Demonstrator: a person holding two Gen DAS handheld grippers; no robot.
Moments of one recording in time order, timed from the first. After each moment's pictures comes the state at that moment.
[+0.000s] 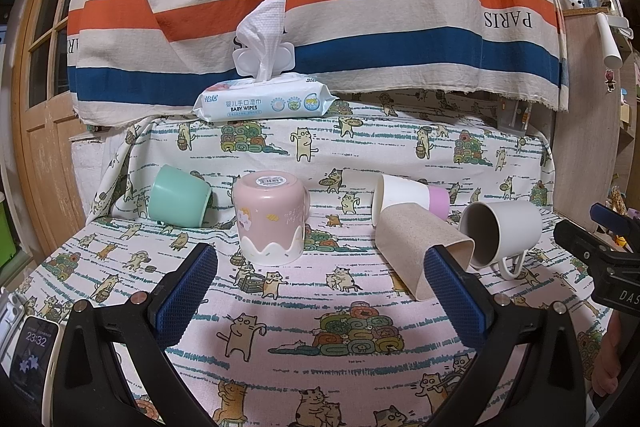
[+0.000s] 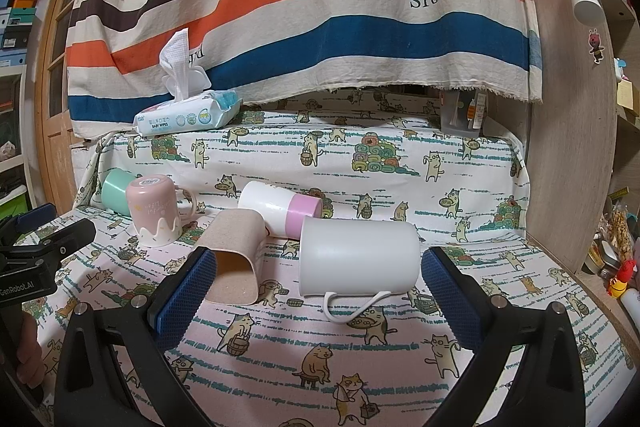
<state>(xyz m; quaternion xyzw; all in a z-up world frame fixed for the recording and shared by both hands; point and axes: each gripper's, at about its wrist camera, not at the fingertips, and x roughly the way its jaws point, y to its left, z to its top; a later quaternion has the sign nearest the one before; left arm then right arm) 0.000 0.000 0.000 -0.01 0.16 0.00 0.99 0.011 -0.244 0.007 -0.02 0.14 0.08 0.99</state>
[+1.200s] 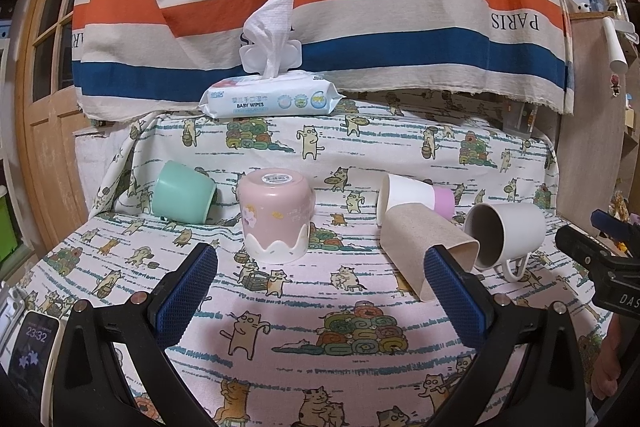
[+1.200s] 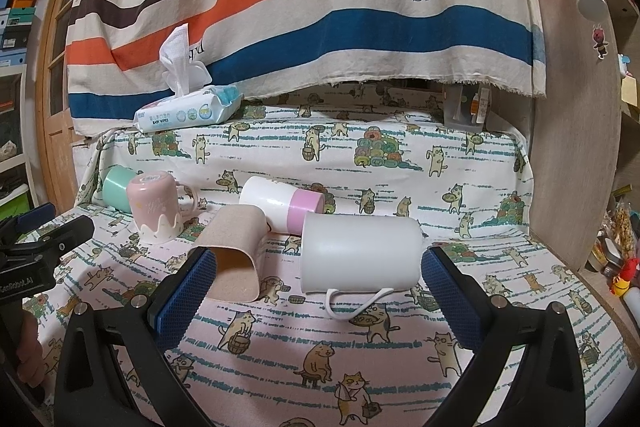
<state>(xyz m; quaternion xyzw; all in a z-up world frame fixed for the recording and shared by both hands) 0.003 0.008 -0.003 -0.02 0.16 0.01 0.99 0.013 -0.248 0.004 -0.02 0.15 0.09 0.98</state>
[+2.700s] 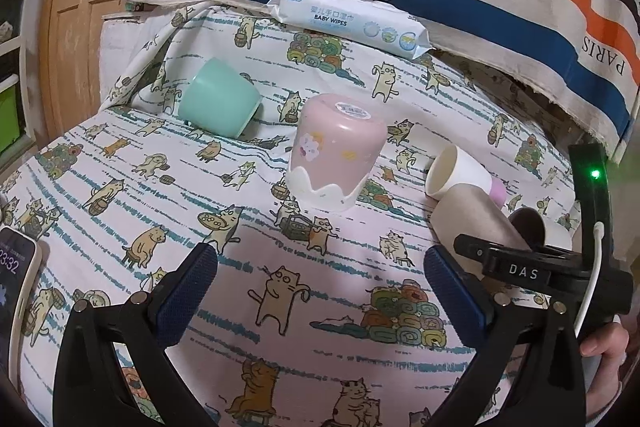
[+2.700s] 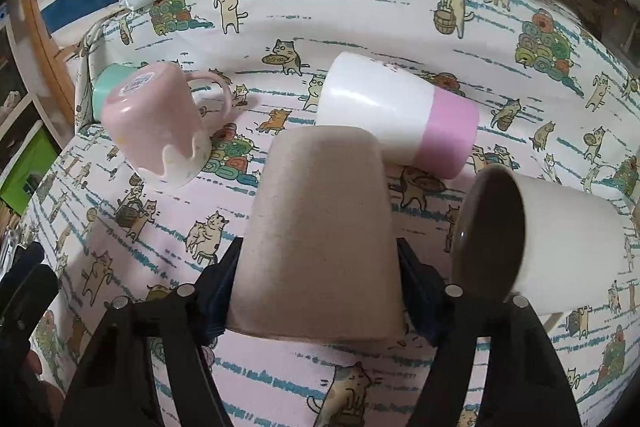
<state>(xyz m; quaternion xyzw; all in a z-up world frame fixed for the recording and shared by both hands) 0.041 0.065 -0.029 -0.17 0.28 0.05 0.95 0.169 -0.132 -0.035 -0.06 0.43 0.16 0.89</state>
